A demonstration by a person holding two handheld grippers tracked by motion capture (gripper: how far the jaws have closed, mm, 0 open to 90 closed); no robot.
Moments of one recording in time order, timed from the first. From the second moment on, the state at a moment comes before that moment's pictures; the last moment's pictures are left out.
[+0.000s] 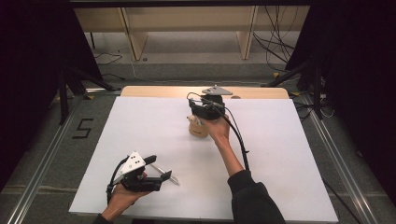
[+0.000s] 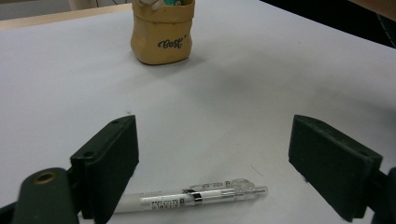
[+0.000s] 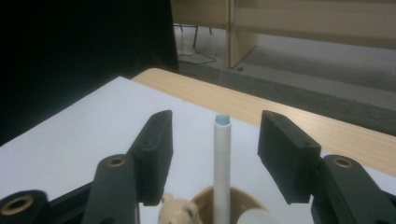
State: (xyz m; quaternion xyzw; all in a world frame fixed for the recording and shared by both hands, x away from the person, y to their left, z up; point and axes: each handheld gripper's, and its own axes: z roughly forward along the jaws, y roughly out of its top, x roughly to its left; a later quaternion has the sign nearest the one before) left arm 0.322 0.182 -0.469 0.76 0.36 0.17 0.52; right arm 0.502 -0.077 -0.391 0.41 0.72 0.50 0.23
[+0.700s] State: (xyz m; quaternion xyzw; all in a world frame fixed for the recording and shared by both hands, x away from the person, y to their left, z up) left arm 0.326 0.191 -0.467 0.74 0.39 0.18 0.52; right arm 0.429 -0.083 -0.398 0.35 0.79 0.48 0.15
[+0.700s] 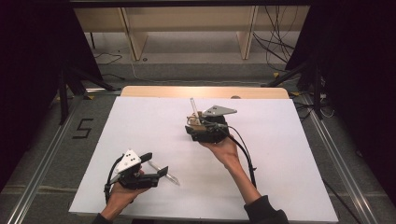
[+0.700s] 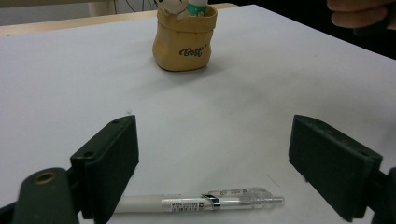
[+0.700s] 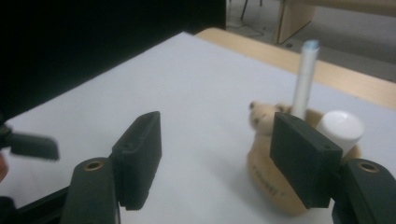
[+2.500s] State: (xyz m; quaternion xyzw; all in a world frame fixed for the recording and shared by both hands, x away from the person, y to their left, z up) left arm 0.332 0.209 -0.465 0.70 0.43 0.21 0.52; right arm 0.371 -0.029 -0.449 0.27 0.87 0.40 0.08
